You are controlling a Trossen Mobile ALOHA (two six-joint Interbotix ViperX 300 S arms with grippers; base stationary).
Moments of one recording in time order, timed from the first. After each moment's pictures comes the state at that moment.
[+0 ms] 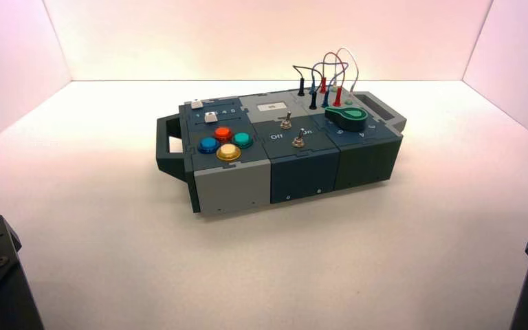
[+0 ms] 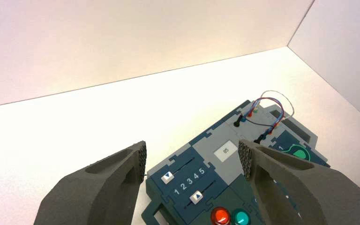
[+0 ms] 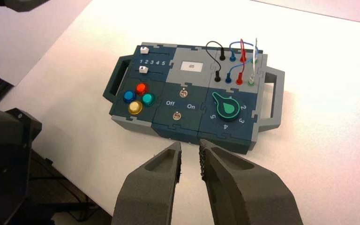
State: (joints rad) left arm -0.41 -0.68 0.99 -0.33 0.21 0.23; right arm 0.50 -1.13 0.95 0.17 0.91 0.04
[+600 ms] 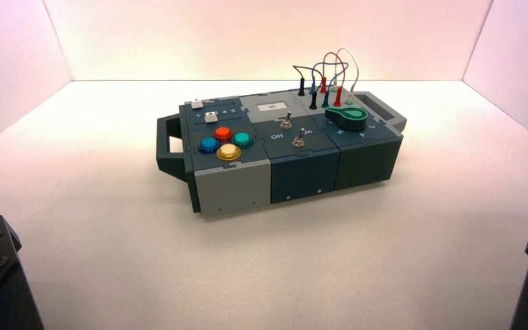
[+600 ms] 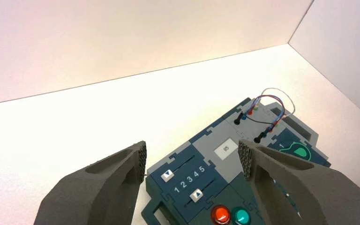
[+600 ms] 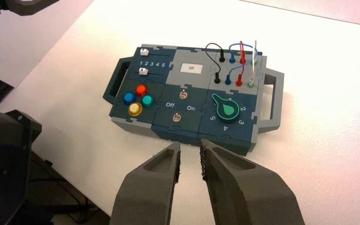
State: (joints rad) left arm -0.41 -0.67 0.99 -0.33 0.22 0.23; right arm 0.50 -1.13 0.95 0.17 0.91 0.04
